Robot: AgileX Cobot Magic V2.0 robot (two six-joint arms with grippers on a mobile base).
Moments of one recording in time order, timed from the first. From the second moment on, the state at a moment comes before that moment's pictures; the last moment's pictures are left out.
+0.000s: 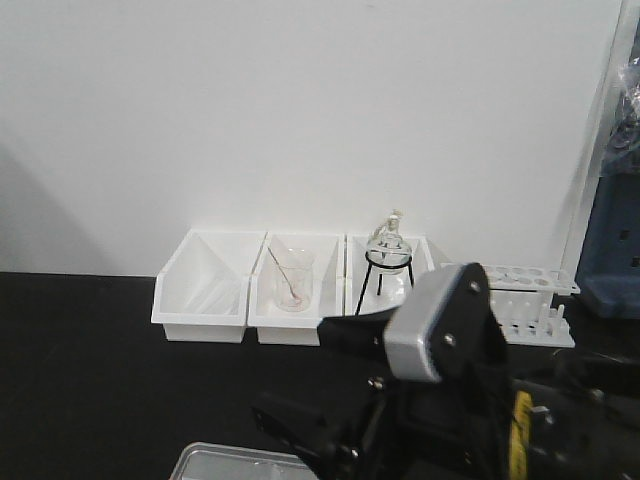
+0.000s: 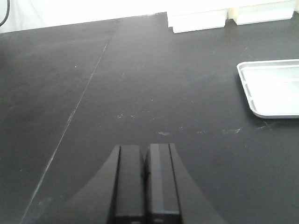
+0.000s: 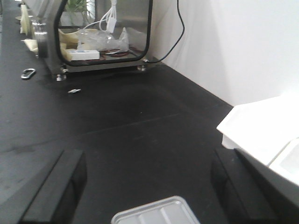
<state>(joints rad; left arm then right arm) 0.00 -0.02 0.03 0.07 0.37 0.02 0.54 1.26 -0.84 -1.21 -0.49 1.07</state>
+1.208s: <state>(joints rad) 0.00 -0.02 0.03 0.07 0.37 0.02 0.31 0.35 -0.34 -0.23 0.03 0.12</state>
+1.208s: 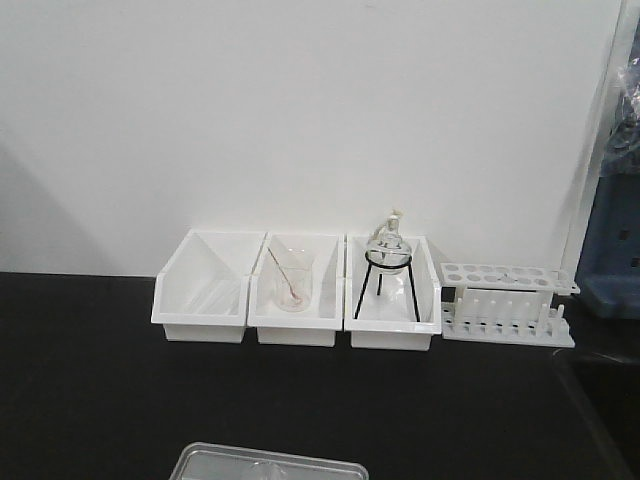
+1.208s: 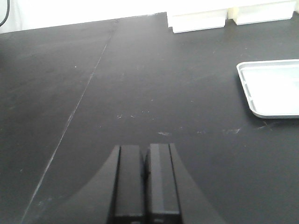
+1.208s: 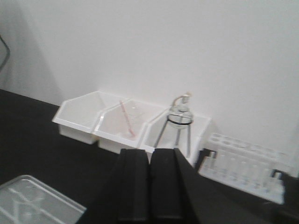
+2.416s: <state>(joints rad) 0.00 -0.02 0.03 0.07 0.37 0.02 -0.09 -0.01 0.03 -0.03 0.10 -0.08</state>
